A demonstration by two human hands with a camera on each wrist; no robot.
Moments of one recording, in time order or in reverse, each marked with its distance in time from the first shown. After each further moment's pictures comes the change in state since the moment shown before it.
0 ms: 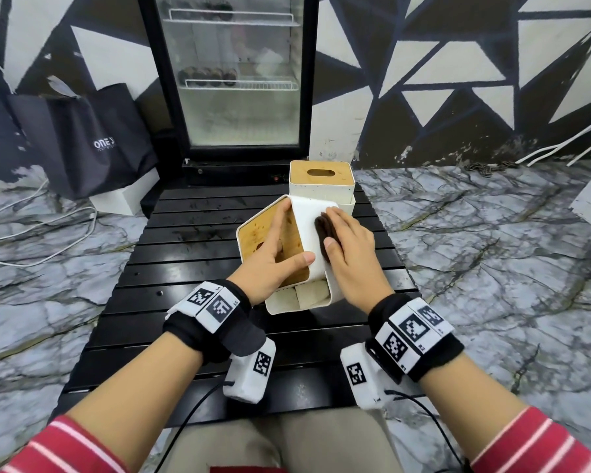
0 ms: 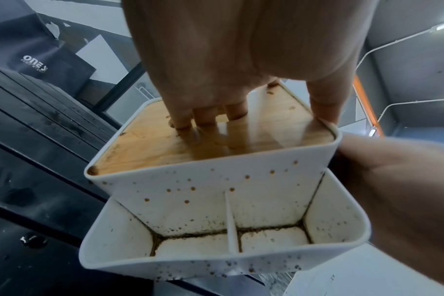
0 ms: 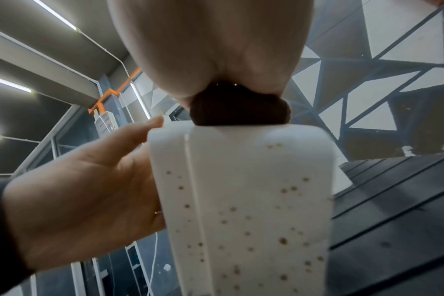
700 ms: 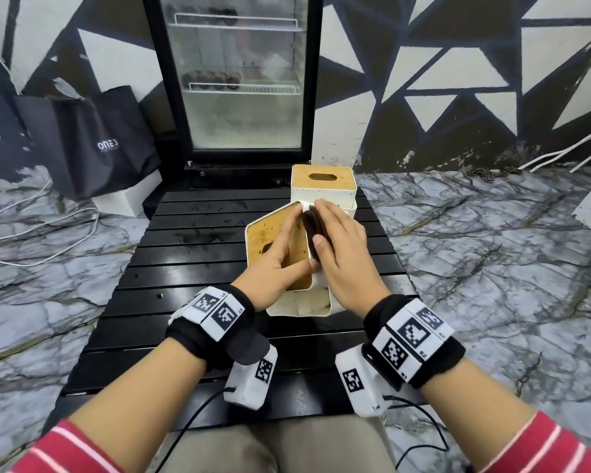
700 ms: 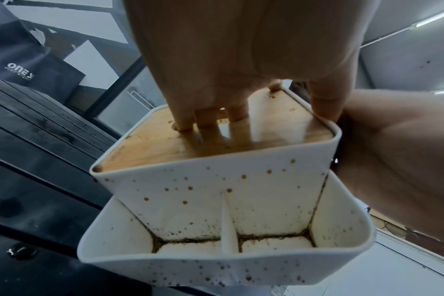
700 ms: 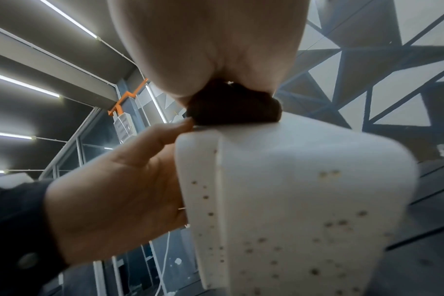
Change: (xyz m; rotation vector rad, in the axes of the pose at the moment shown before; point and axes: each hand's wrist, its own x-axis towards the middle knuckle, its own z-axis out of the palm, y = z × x) left_hand 0.001 0.005 0.007 0.068 -0.025 0.032; right_hand 0.005 -0.015 -0.006 0.036 0.021 -0.154
